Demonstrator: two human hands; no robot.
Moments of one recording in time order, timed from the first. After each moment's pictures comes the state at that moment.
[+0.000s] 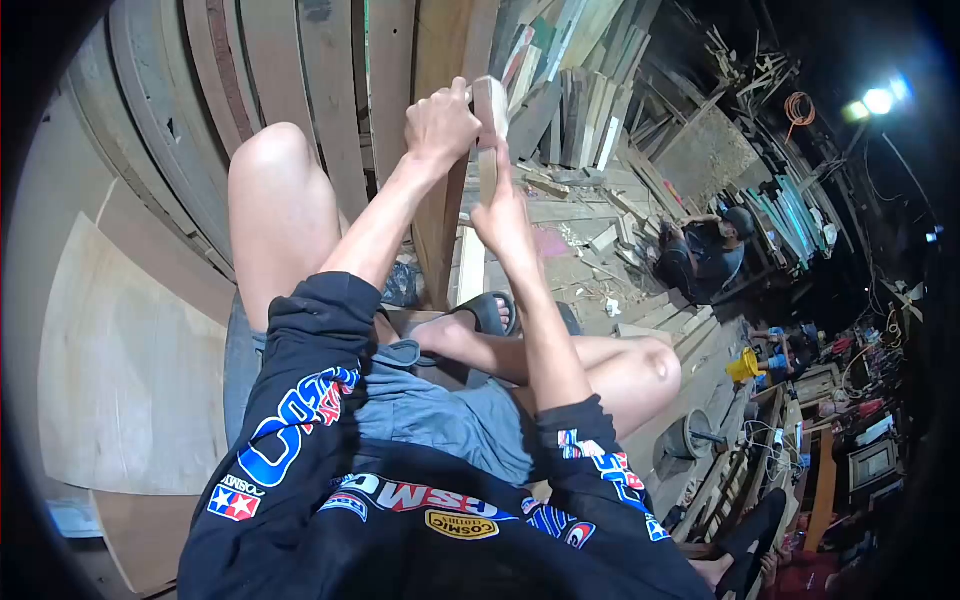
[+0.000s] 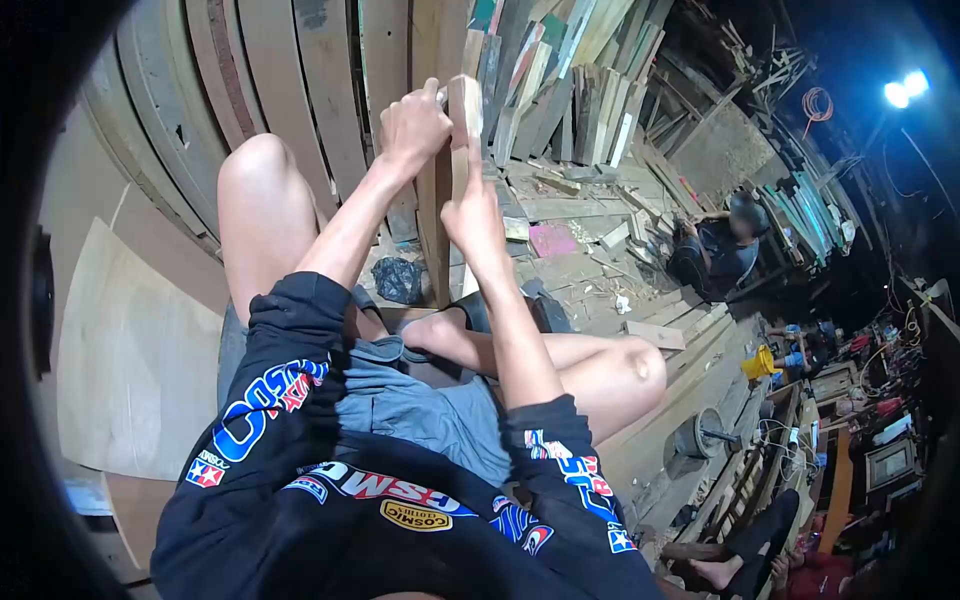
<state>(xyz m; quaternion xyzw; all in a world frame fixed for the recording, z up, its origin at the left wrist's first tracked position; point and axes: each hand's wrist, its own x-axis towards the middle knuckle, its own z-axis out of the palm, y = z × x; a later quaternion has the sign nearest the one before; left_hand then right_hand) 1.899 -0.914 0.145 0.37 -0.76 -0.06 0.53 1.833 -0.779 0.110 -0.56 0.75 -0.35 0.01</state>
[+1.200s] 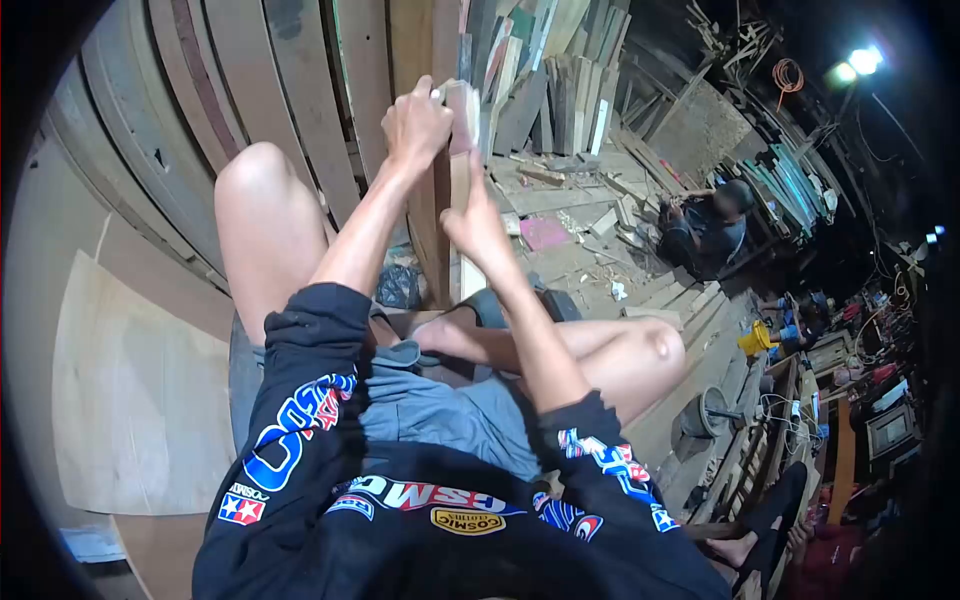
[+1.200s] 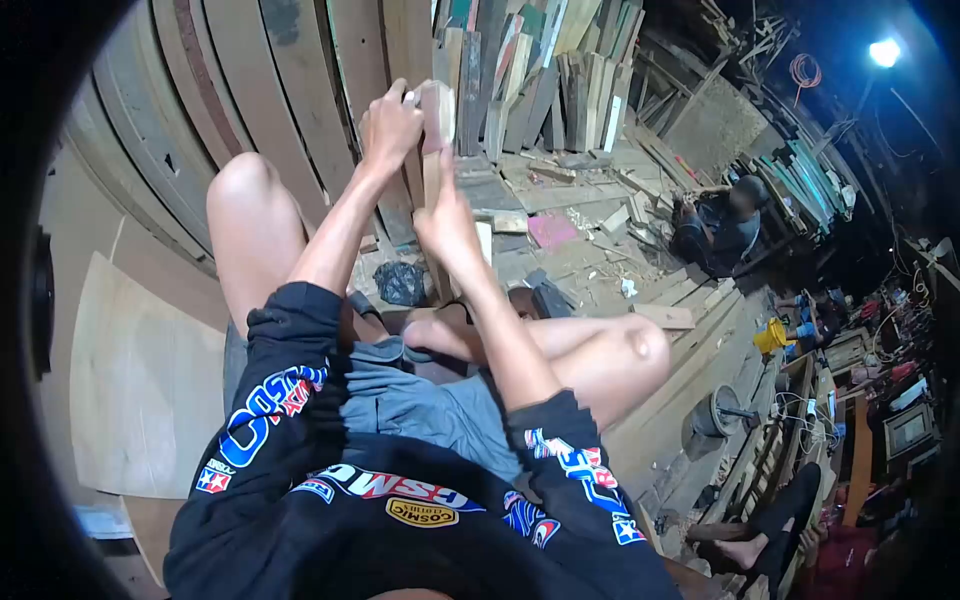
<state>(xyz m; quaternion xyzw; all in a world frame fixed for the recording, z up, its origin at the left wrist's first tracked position) 1.900 -0.911 0.149 0.40 -0.73 -0.16 0.53 1.847 -0.771 0.092 -0.56 0.72 -0.42 0.05</state>
